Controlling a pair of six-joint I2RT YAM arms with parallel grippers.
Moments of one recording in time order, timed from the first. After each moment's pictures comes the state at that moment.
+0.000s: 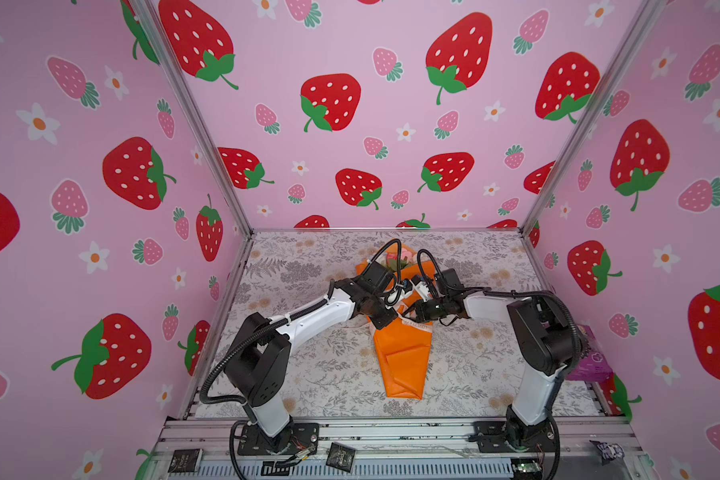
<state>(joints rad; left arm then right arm) -0.70 1.71 1.27 -0.60 0.16 0.31 0.53 1.86 0.99 -0.13 -0.82 0.22</state>
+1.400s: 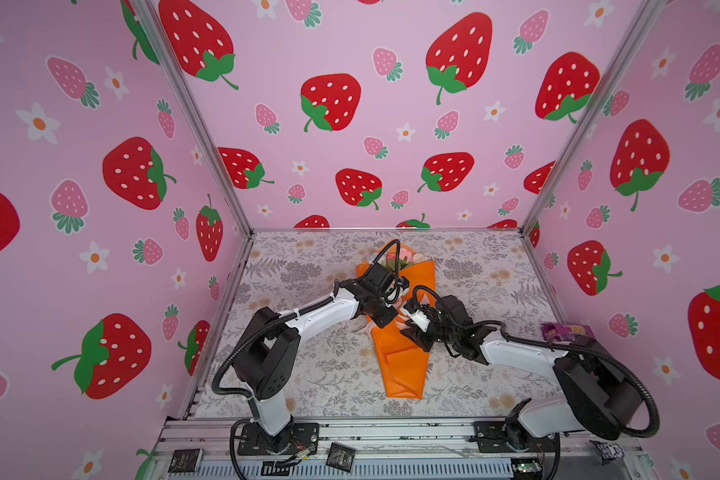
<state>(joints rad) -0.69 1.77 1.27 -0.56 0.11 0.20 0.76 1.45 0.59 0.21 -0.32 -0.24</state>
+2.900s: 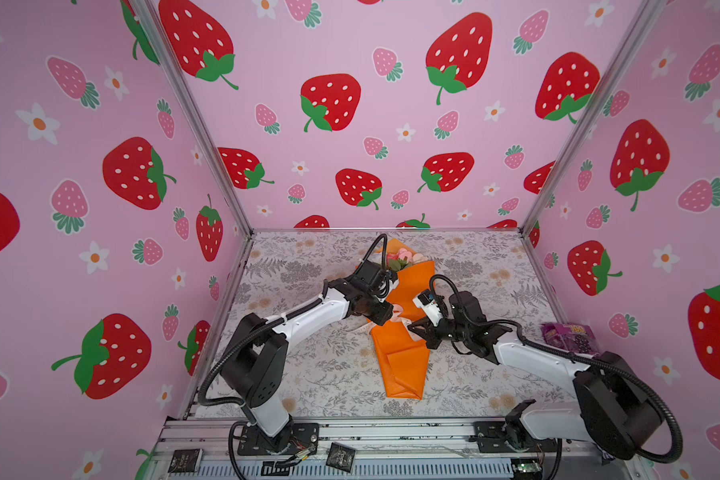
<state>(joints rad) -0.63 1.64 1.19 -0.56 0.18 -0.05 0.63 1.33 0.59 0.09 -0.57 0.08</state>
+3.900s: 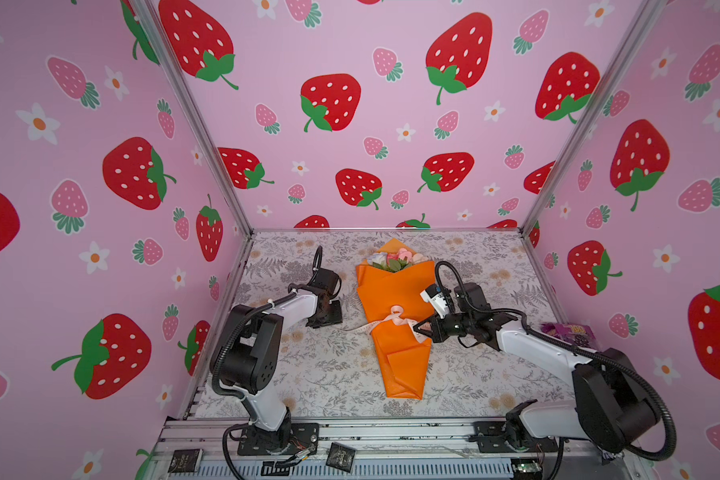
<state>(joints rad) -0.30 1.74 1.01 -0.54 -0.01 -0.48 0.56 1.36 0.70 -0.16 -0.68 0.17</state>
